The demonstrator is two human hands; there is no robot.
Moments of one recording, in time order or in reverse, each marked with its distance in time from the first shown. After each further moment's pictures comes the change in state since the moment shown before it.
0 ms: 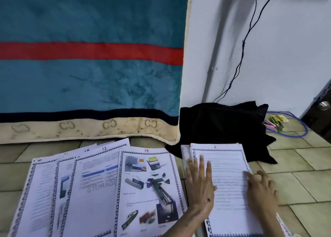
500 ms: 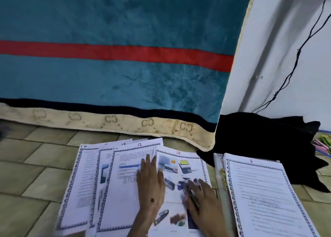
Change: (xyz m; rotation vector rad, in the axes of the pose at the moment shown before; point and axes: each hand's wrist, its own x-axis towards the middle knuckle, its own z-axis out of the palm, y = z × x) left_hand -0.069 -0.185 -0.073 -0.249 0.448 -0.442; right_hand -0.124 -0.169 0.044 0.286 -0.036 -0.795
